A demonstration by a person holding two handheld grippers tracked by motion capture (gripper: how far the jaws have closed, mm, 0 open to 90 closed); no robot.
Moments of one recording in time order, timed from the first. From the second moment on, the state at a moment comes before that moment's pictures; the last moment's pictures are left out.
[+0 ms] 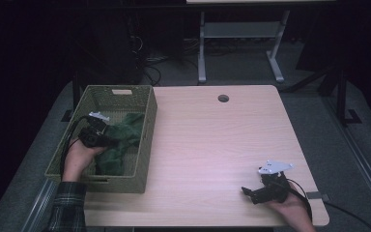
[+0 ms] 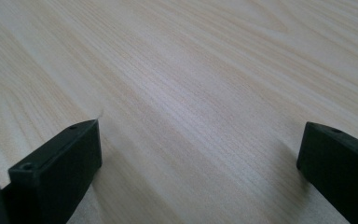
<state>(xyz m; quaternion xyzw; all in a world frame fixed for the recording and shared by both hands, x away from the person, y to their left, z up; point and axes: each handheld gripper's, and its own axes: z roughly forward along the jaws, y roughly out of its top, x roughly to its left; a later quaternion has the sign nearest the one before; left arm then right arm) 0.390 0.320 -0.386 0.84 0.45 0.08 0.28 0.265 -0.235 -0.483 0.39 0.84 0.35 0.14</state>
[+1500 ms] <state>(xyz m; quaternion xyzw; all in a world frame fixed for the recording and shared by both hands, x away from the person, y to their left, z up) 0.356 0.336 -0.252 0.79 0.42 0.12 0.44 0.265 -0.235 -0.483 0.39 0.84 0.35 0.14</state>
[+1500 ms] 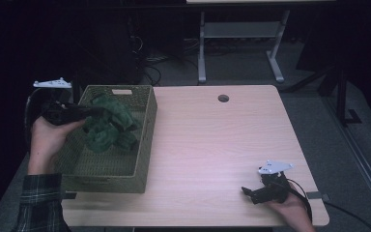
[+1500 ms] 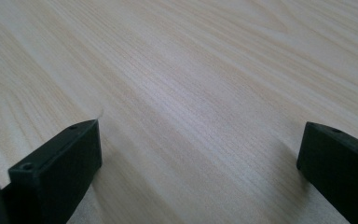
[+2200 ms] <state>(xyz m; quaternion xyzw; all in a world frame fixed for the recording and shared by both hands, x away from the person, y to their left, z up) 0.353 0.304 -0.195 0.78 0.37 0.13 0.48 0.265 -0.235 -0.483 0.39 0.84 0.35 0.14</state>
